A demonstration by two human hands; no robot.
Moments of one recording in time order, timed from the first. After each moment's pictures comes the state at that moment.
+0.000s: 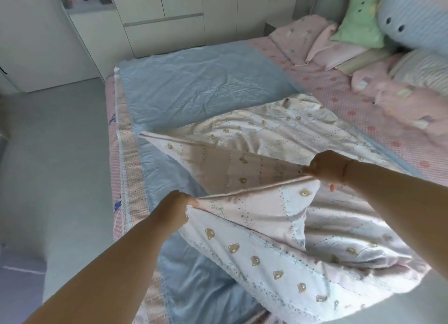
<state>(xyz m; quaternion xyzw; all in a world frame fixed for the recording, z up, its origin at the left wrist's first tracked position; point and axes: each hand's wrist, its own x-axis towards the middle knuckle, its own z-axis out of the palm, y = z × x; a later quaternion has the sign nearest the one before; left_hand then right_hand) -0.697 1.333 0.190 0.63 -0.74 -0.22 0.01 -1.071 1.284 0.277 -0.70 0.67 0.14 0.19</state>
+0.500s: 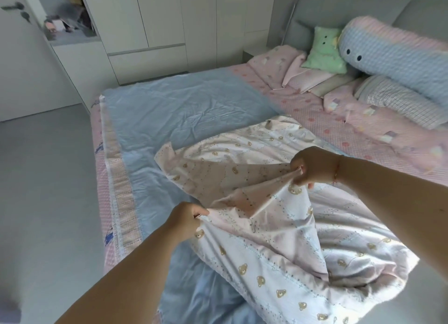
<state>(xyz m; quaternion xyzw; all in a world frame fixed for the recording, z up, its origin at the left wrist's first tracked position) -0.713 1.297 0.205 0.60 -0.70 -0.36 0.10 -1.050 1.281 0.352 -0.77 0.61 0.09 0.17</state>
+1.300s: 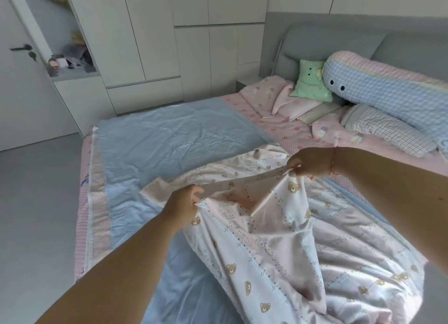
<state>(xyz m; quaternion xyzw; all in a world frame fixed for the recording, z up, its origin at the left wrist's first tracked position) -0.804 1.211 0.281 0.60 -0.73 -0.26 0.20 -1.135 1.217 0.420 -0.77 0.60 0.12 0.18</state>
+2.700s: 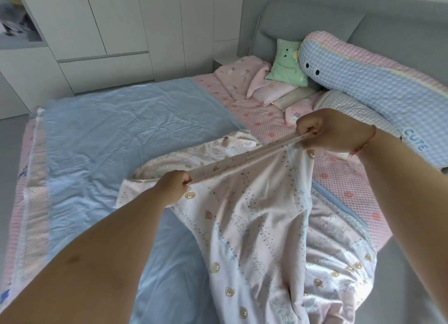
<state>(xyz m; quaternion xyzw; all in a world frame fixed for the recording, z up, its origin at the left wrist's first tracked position) -0.925 1.123 0.247 0.58 -0.79 -0.20 0.07 -1.260 1.218 0.452 -0.77 0.60 -0.15 0.16</state>
